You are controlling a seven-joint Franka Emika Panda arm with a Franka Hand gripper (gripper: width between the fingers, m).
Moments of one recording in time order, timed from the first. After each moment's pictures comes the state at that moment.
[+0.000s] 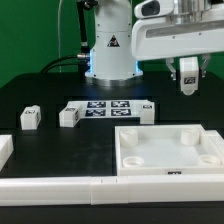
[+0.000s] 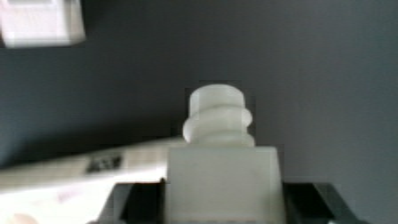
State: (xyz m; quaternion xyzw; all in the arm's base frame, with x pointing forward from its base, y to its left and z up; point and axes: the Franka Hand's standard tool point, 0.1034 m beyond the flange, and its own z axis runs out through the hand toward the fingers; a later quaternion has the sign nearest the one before) arm 0.447 0.134 0.111 -0.99 0.07 -0.11 0.07
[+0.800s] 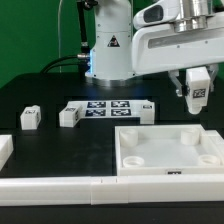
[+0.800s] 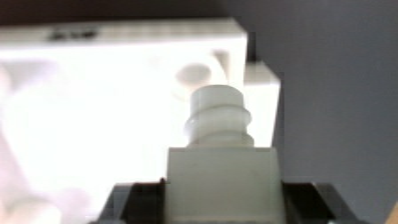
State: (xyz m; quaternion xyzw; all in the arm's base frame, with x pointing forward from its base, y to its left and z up) arm 0.528 0.129 0.104 -0.99 -0.01 -0.13 0.07
